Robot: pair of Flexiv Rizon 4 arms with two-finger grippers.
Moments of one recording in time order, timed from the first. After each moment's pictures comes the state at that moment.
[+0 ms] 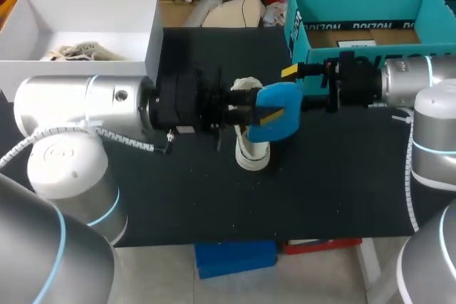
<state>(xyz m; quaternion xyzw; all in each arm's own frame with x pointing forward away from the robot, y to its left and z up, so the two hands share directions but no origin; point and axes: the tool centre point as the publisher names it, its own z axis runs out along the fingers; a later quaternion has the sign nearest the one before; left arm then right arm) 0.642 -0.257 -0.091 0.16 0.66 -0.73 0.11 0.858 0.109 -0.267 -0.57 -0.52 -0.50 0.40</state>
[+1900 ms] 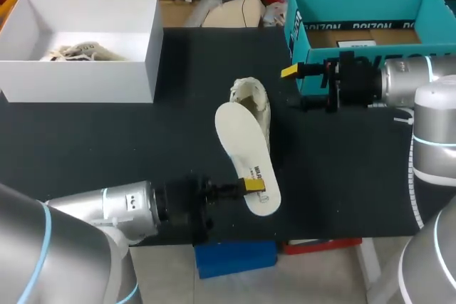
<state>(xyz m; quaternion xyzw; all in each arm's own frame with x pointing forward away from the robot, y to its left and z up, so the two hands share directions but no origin) 0.656 -0.239 -0.290 0.49 0.47 -0.40 0.61 0.858 0.109 -0.267 -0.57 -0.52 -0.50 0.40</state>
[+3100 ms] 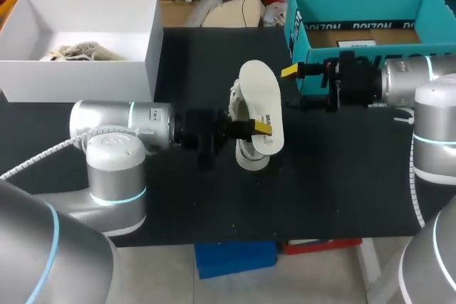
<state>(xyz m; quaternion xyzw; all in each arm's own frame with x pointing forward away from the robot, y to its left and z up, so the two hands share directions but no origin) 0.785 -0.262 -0.295 0.56 0.46 -0.44 0.52 0.858 0.109 -0.267 -0.57 -0.52 -0.50 0.40</state>
